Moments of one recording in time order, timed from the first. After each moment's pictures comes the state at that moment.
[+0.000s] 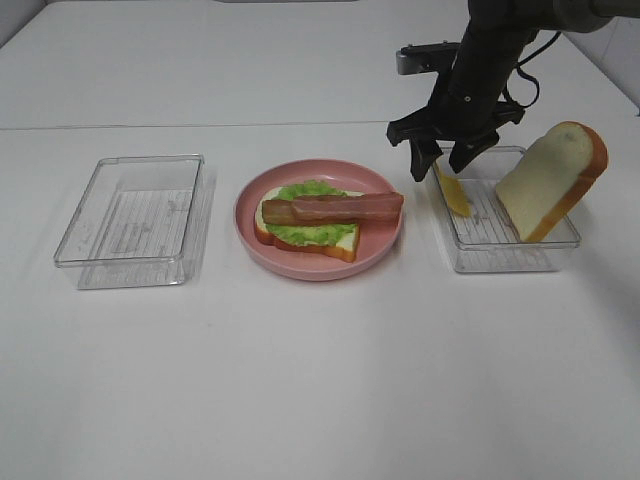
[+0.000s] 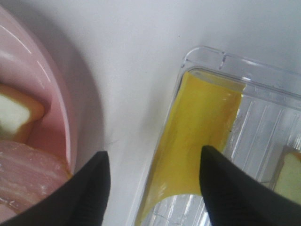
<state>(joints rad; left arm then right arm) -0.25 -0.01 -0.51 0.02 1.04 0.07 0.25 2.33 -1.92 0.08 0.95 -0.01</state>
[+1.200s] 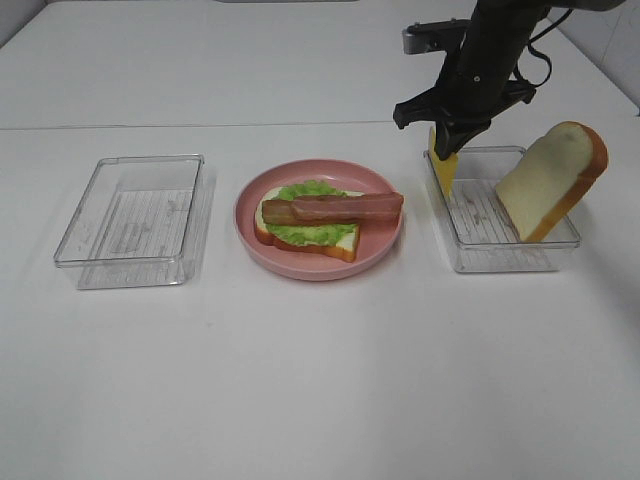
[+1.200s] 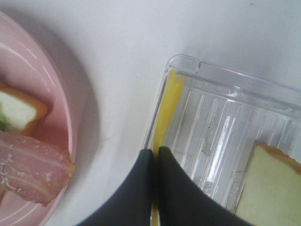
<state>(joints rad) -0.25 -0.01 -0.51 0.02 1.04 0.07 0.25 2.28 -1.92 0.05 0.97 0.00</state>
